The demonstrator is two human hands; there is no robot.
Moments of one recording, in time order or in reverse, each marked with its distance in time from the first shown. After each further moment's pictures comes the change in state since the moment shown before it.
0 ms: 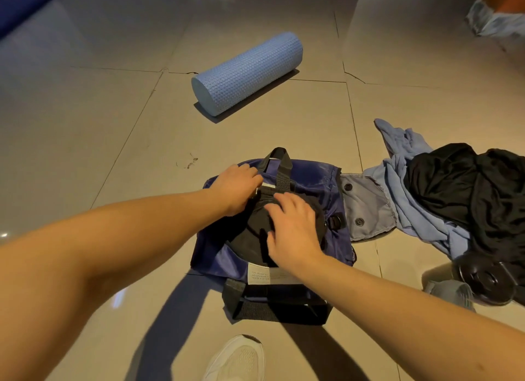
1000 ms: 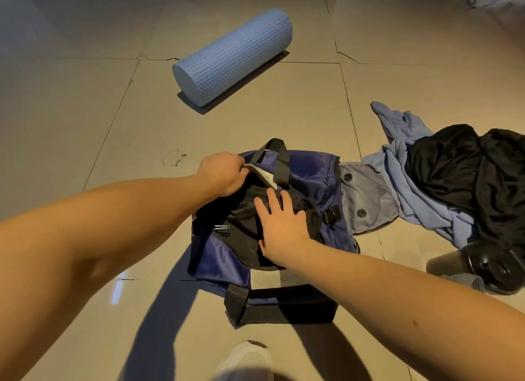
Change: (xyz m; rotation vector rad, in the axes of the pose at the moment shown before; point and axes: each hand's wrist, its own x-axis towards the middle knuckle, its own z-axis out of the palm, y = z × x) left_hand 0.033 -0.032 0.012 -0.334 -0.039 -0.296; right_hand 0.044 0.006 0.045 -0.254 -0.452 0.105
